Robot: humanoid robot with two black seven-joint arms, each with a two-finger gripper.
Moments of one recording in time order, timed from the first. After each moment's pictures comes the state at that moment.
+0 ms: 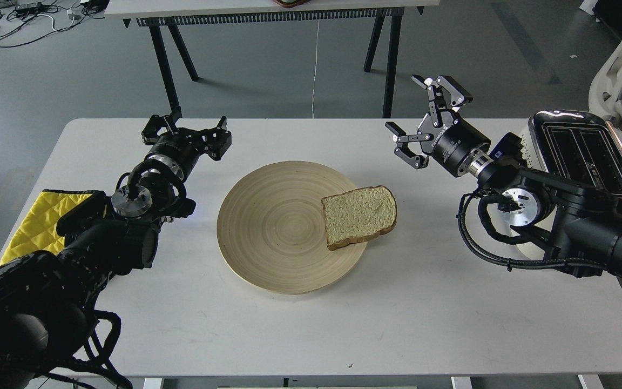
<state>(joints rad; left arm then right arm) -0.88 -0.01 -0.64 -0.16 -1.03 -0.49 0.16 1.02 -0.31 -0.06 0.69 0.34 0.49 0.49</state>
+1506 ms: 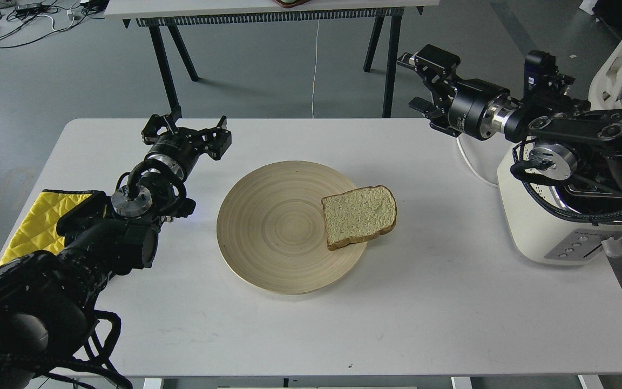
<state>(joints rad) -0.88 -0.01 -0.64 -0.16 -1.03 -0.49 0.15 1.54 -0.42 -0.75 1.04 0.11 0.00 0.49</state>
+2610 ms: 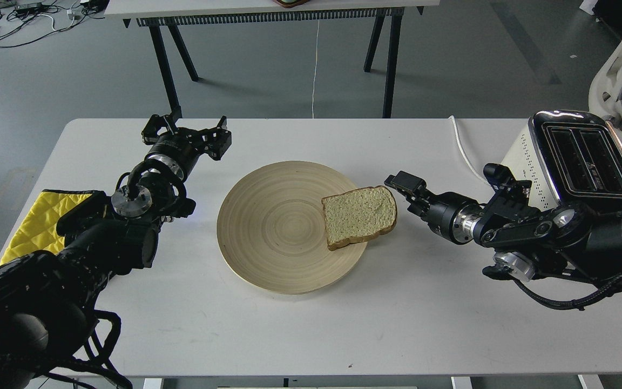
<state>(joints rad) -0.88 -0.01 -0.64 -0.16 -1.03 -0.49 0.15 1.30 -0.30 -0.83 1.15 0.13 -0.25 0.49</state>
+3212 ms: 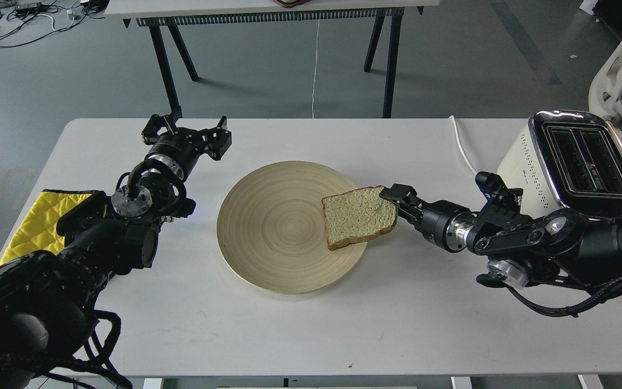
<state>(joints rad) -0.88 -0.01 -0.63 -0.16 -1.03 -0.49 0.15 1.28 -0.29 -0.83 1.15 0.12 -0.25 0.49</state>
